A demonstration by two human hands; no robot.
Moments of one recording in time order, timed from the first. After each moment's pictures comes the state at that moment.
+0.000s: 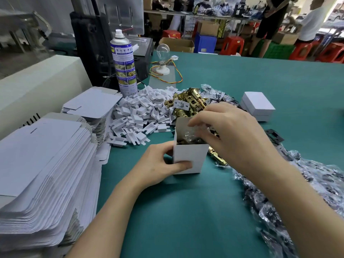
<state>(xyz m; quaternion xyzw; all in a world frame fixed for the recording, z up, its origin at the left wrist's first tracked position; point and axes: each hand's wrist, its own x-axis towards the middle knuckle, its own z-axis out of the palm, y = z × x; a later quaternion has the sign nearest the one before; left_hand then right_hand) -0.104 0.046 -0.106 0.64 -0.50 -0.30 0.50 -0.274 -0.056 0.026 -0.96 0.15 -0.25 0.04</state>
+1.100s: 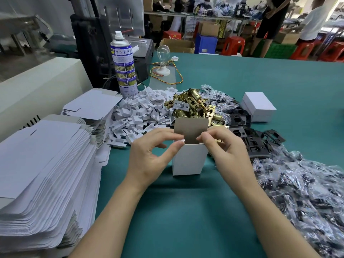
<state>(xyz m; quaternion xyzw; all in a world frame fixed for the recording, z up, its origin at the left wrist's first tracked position) -0.115 0.054 -0.082 0.60 -0.51 0.00 0.62 -0.274 -0.065 -0.055 -0.78 0.24 -0.38 0.43</state>
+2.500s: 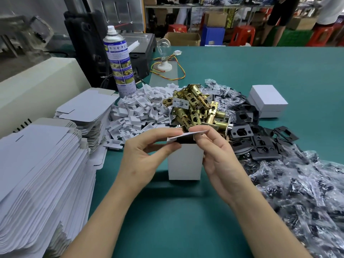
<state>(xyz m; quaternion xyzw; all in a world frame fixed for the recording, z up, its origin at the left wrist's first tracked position) -0.116 0.049 -0.074 0.55 -0.48 -0.15 0.67 -0.259 -0.062 -0.061 -0.54 0.19 -0.29 0.77</state>
